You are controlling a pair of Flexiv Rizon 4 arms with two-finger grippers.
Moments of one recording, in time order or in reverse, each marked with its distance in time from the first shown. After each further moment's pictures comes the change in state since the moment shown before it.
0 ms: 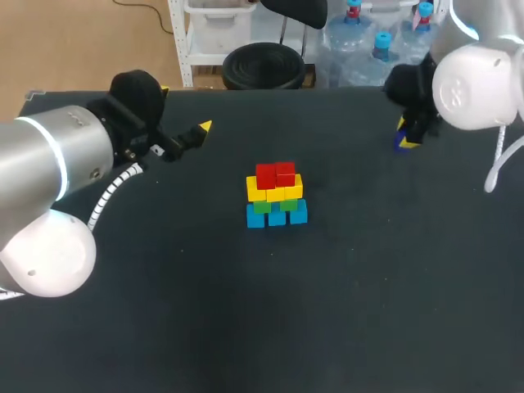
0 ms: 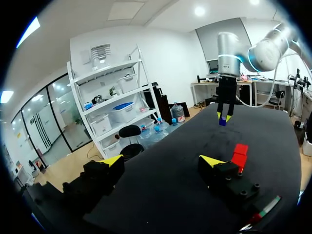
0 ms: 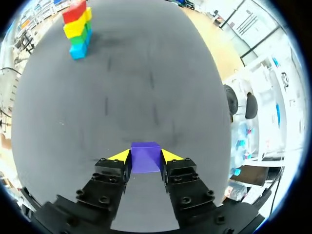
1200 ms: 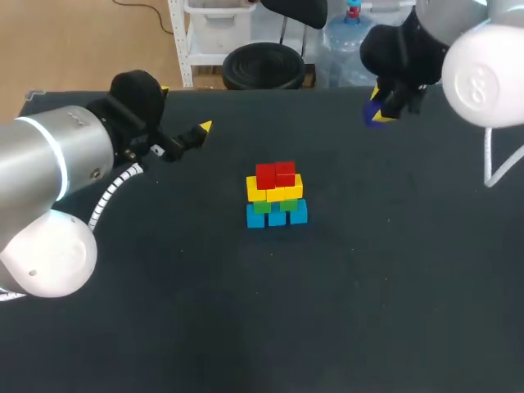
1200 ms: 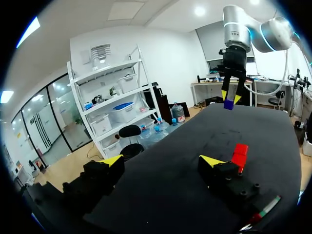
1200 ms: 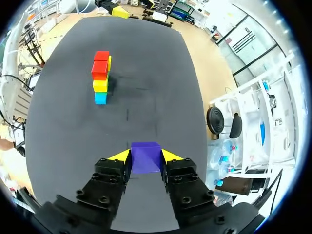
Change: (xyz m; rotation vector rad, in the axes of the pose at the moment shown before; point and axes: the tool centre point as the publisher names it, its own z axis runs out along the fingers) left arm 0.000 0.000 0.000 -0.001 0.000 0.000; right arm -0.089 0.034 -0.095 0.104 -0.086 -0.053
